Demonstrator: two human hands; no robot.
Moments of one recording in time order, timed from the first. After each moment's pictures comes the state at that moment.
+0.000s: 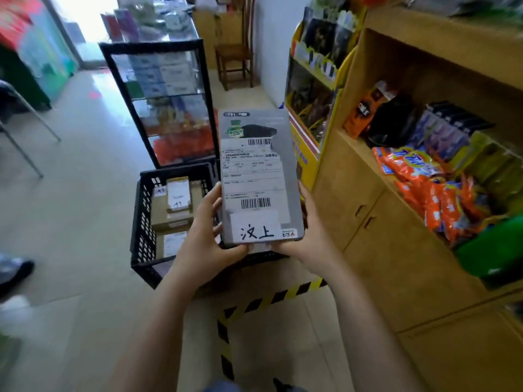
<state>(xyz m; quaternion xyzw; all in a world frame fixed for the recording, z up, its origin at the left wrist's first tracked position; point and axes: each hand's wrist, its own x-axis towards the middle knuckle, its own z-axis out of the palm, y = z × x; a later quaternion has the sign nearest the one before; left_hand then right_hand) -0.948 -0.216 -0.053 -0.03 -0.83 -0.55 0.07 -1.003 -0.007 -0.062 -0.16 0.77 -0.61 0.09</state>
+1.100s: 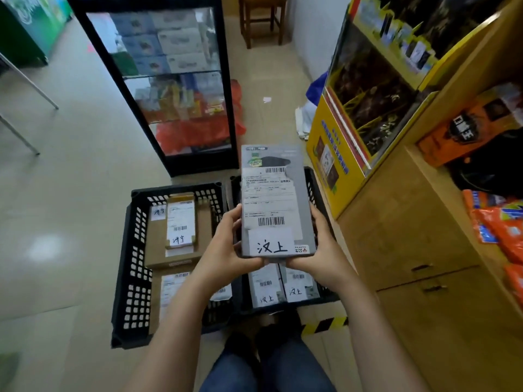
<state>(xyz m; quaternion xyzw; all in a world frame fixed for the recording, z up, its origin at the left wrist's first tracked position) -1.273 -0.326 -0.141 0.10 -0.80 -0.59 -0.06 -1.332 -0.116 -0.148 -0.11 0.78 -0.57 0.23</state>
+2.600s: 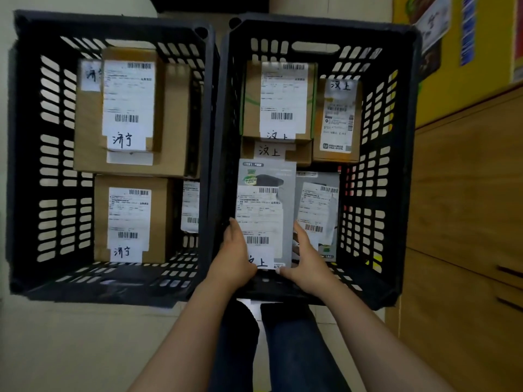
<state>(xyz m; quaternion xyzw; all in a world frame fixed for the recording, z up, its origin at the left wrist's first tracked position) -1.295 -0.269 -0.474 0.34 -0.77 -0.41 -0.36 -1.366 -0.101 -0.488 -0.02 0.74 -0.36 0.56</state>
